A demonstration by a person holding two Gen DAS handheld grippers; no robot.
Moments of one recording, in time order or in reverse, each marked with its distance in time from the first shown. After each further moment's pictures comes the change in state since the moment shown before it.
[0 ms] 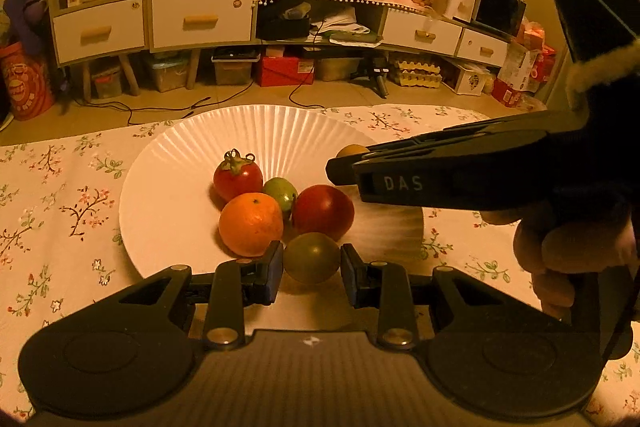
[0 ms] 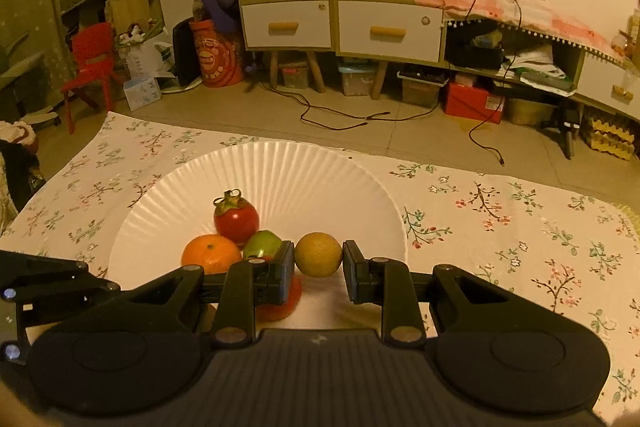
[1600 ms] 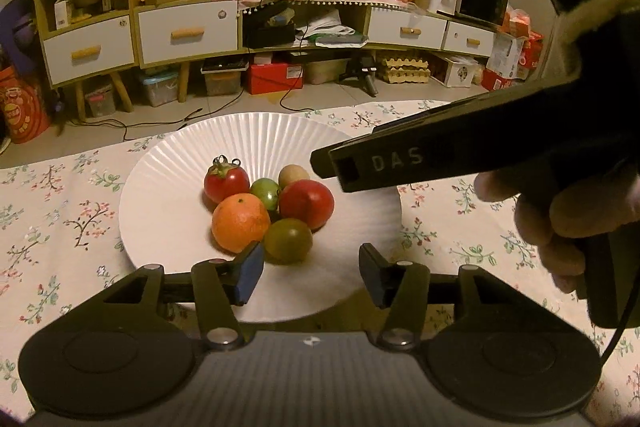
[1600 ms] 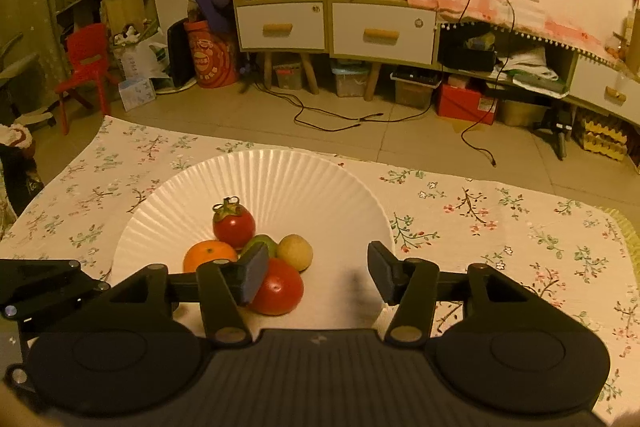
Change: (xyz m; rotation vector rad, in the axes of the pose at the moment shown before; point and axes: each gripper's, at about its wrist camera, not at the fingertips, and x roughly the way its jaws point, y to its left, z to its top) left arm -0.010 -0.010 -0.002 0.070 -0.009 -0.001; right arm -0.018 0.000 0.005 -0.010 -0.003 -0.017
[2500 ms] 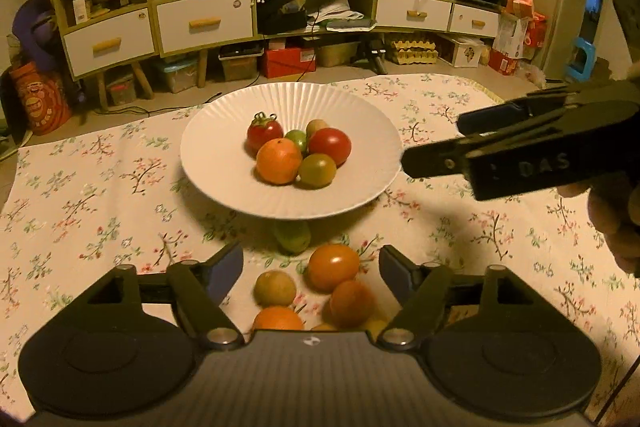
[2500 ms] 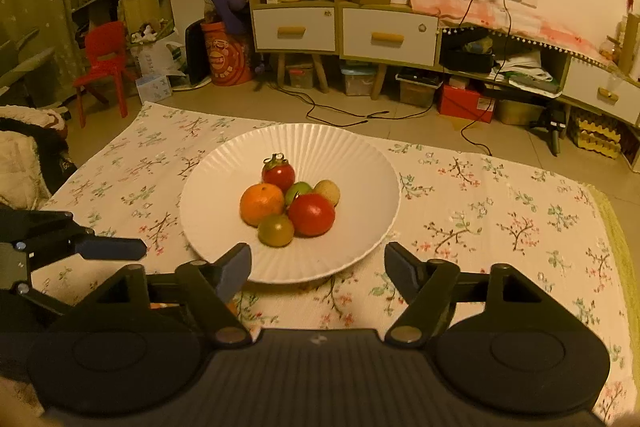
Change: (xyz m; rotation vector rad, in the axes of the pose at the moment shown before) left arm -0.049 0.010 -0.035 0.027 0.044 0.049; right arm -0.054 0.021 -0.039 -0.004 -0.008 0.012
